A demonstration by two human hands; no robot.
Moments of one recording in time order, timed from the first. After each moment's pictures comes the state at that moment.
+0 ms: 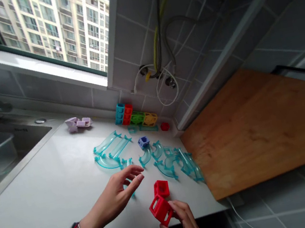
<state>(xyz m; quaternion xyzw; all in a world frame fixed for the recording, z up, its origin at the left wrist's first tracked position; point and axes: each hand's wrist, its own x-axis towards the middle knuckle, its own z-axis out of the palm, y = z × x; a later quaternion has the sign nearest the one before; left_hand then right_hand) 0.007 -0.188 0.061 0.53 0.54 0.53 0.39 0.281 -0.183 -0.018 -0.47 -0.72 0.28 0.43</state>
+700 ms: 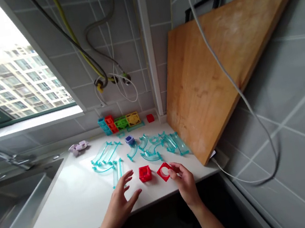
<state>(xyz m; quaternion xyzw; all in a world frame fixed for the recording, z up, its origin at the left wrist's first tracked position) 0.108 -0.210 0.028 0.58 0.66 0.39 0.28 0.349 -0.114 -0.021 -0.44 -0.45 0.58 0.53</state>
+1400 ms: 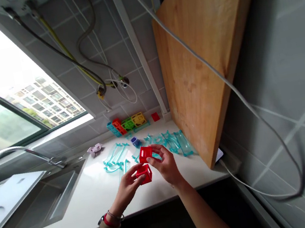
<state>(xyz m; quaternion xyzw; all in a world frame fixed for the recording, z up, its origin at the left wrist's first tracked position) 0.138 -0.151 0.039 0.47 0.62 0.48 0.41 0.303 -0.052 0.025 -0.22 -0.42 0.70 0.53</state>
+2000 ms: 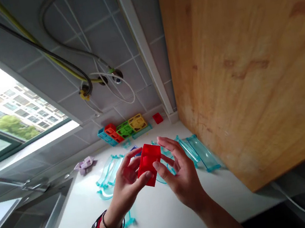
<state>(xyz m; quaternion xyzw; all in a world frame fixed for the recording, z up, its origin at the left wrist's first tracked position) 0.113 -0.062 0.092 0.53 0.52 0.51 0.44 0.281 -0.017 0.050 -0.24 -0.50 0.58 0.59</state>
